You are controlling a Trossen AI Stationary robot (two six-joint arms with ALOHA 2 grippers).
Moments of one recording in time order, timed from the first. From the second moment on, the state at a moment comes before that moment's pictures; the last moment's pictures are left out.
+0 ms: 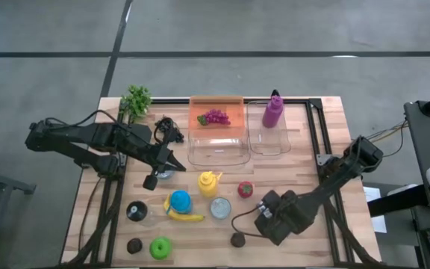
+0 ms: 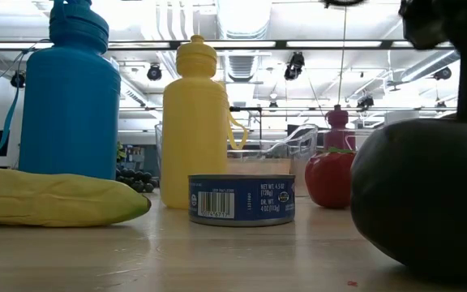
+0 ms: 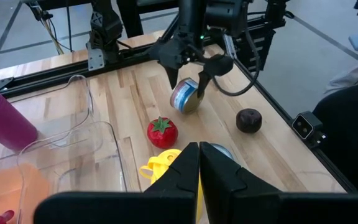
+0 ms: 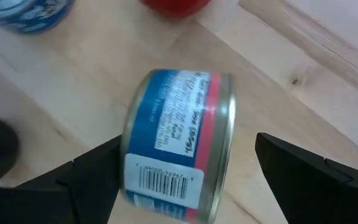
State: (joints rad) left arm -0.13 1.08 1.14 -0.58 0.14 0.17; right arm 0.71 1.74 1.14 -0.90 0.34 1.65
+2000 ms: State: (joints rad) left arm -0.13 1.08 1.14 -0.58 0.14 0.17; right arm 0.74 1.74 1.40 -1.10 0.85 1.44
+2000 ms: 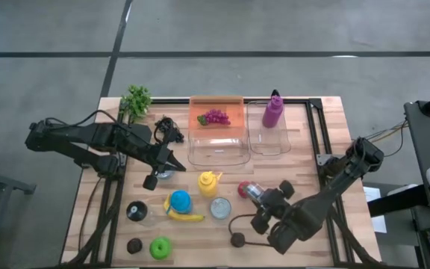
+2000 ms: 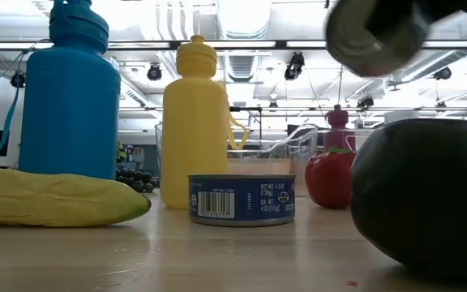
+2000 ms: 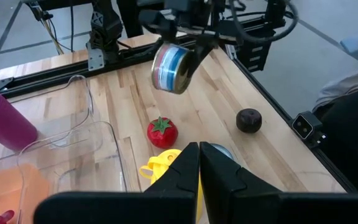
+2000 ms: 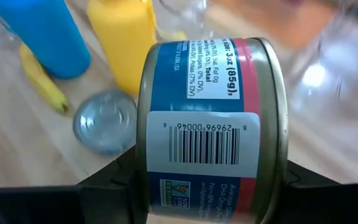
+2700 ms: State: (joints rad) left arm -0.13 1.08 1.14 -0.58 0.14 0.12; right arm 0.56 1.74 1.61 -1.04 0.85 0.78
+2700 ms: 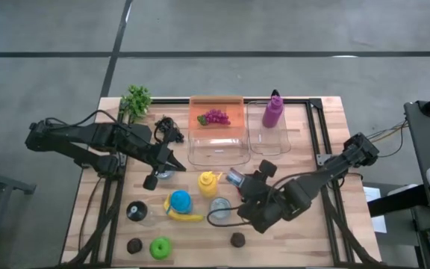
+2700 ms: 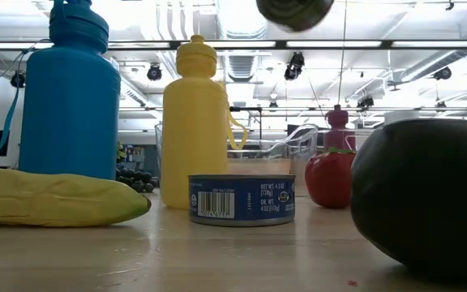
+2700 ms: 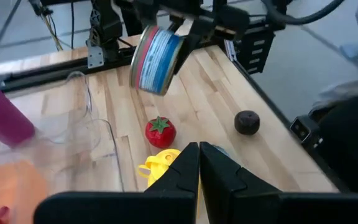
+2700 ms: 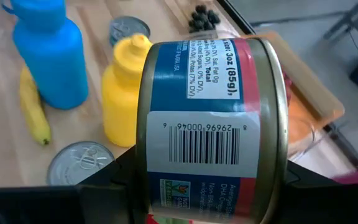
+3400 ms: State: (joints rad) left arm -0.13 1.08 1.14 -0.56 0.14 0.05; right arm 0.48 1.73 1.65 -1.04 0.85 0.64
